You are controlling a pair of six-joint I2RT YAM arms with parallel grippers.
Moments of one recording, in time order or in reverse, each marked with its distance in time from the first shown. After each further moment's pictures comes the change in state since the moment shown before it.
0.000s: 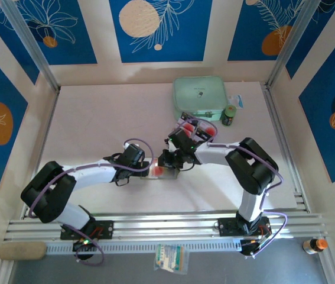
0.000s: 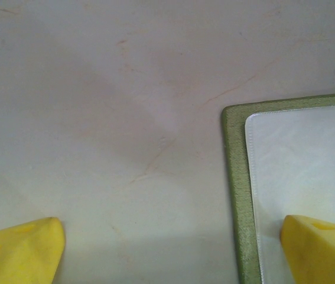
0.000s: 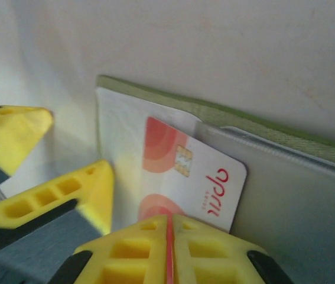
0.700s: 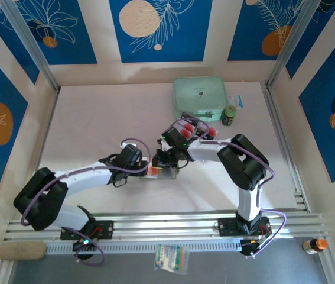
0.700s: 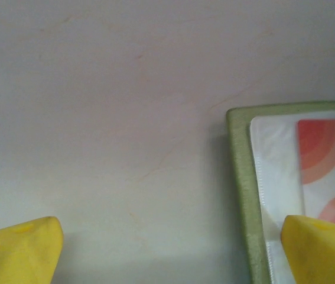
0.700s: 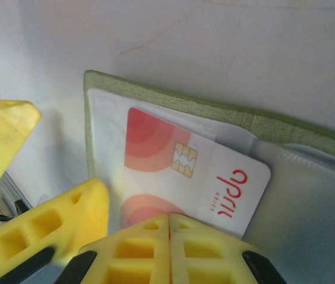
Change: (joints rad) left arm 0.000 -0.084 -0.028 -0.026 -0.021 -0.003; right arm 0.023 0.072 0.113 -0.061 -0.070 -0.012
